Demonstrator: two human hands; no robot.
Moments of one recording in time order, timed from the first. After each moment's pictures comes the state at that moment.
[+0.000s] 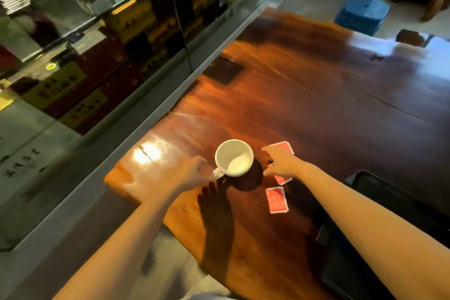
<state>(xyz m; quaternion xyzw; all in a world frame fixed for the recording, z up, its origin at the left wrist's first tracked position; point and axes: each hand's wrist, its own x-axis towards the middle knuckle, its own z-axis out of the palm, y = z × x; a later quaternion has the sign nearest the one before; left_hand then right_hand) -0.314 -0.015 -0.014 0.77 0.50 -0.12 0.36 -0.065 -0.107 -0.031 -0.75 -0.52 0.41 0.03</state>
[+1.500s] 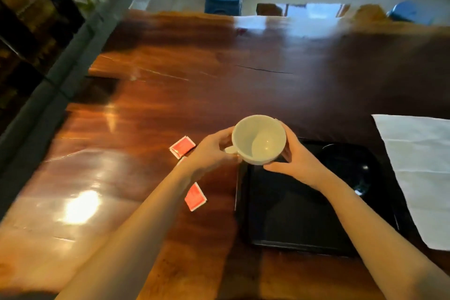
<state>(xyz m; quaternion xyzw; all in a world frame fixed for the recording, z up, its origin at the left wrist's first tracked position) -0.090 -0.141 0.041 0.74 0.18 -0.06 0.65 0.019 -0.338 0.038 -0.74 -0.28 0.37 0.49</state>
